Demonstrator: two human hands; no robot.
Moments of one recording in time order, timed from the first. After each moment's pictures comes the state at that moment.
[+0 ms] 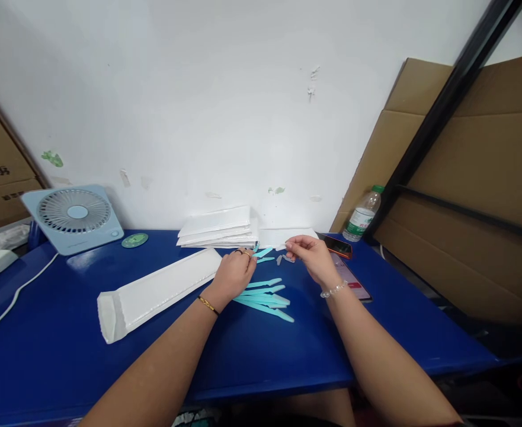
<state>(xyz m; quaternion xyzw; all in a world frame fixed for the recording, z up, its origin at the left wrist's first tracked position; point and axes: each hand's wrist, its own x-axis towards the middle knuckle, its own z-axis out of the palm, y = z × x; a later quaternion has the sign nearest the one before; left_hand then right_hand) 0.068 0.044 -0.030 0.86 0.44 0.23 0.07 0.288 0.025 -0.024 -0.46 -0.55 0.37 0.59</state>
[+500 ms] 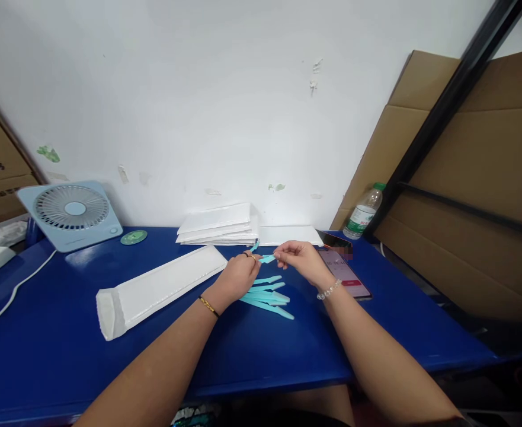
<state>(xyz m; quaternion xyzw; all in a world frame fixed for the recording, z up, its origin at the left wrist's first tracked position) 0.075 0.037 -0.034 0.89 0.40 0.20 0.12 0.275 0.023 -0.029 -0.48 -0.63 0.39 0.47</state>
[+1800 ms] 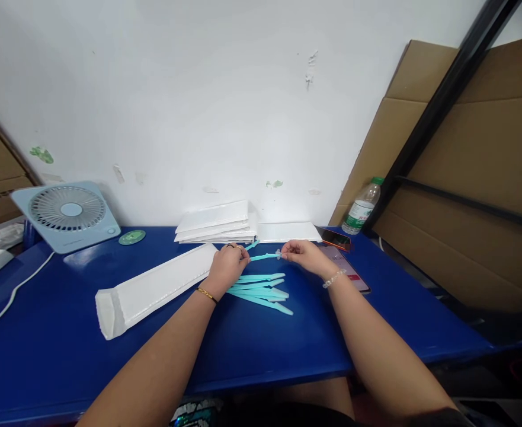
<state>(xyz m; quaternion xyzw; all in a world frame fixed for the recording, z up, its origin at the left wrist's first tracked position) 0.063 0.062 -0.043 0.84 0.50 0.21 0.10 0.312 0.039 -0.046 -0.53 -0.71 0.31 0.34</state>
